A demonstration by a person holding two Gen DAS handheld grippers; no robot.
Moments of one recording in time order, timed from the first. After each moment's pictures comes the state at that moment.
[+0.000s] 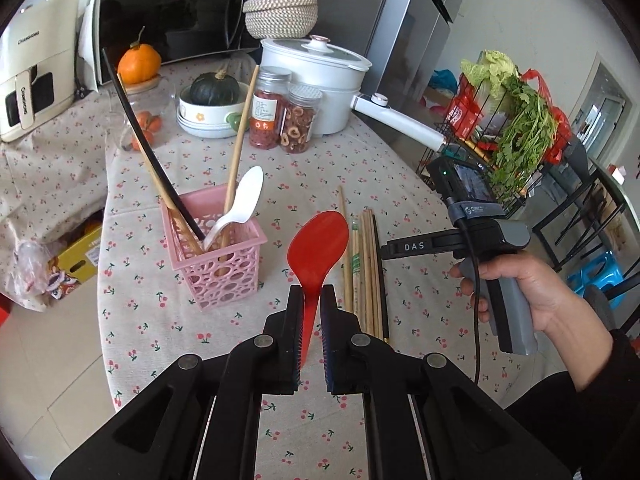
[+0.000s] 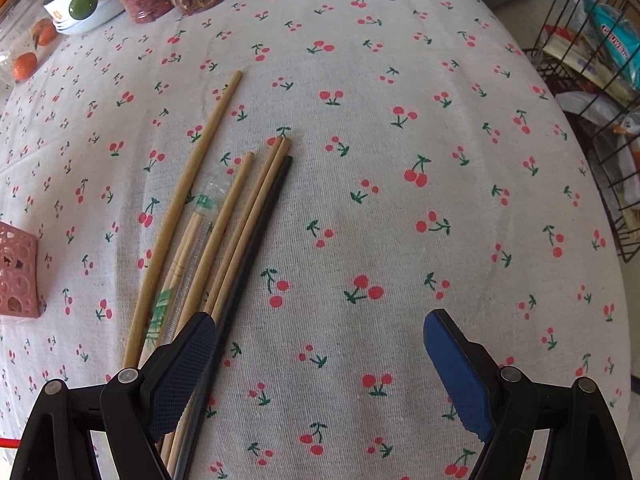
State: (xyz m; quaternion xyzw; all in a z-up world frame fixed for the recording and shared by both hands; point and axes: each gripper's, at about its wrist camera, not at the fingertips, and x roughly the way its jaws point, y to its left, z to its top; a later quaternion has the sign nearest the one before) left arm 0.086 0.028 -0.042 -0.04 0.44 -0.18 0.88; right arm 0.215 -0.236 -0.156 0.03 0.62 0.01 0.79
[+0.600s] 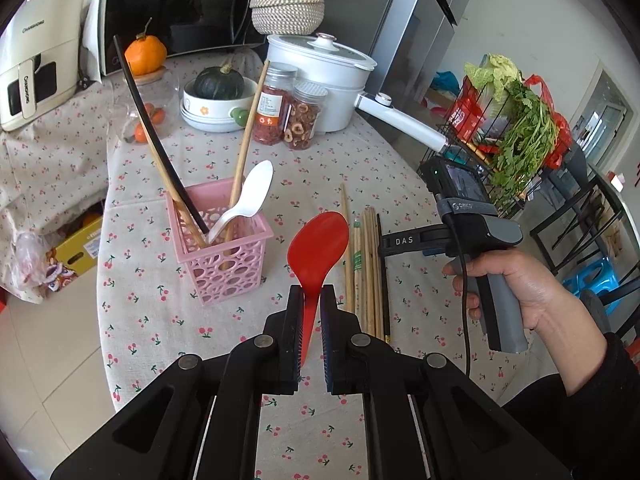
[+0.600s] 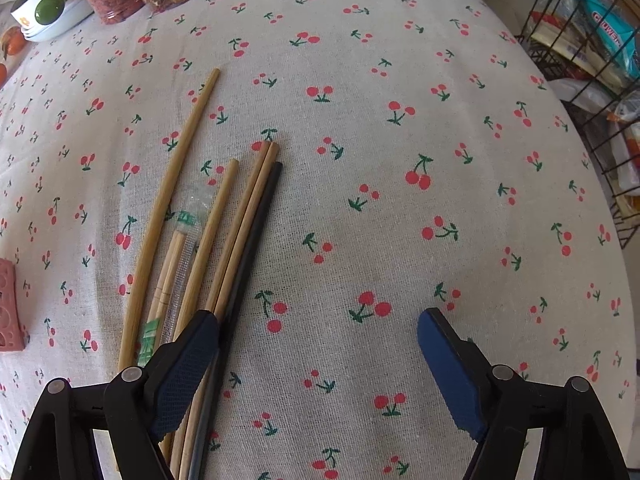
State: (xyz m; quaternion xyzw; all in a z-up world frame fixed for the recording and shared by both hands) left arm 0.087 0.035 -0.043 -0.05 0.44 -0.18 0.88; right arm 0.229 -0.234 -0.169 0.04 0.63 -0.03 0.78
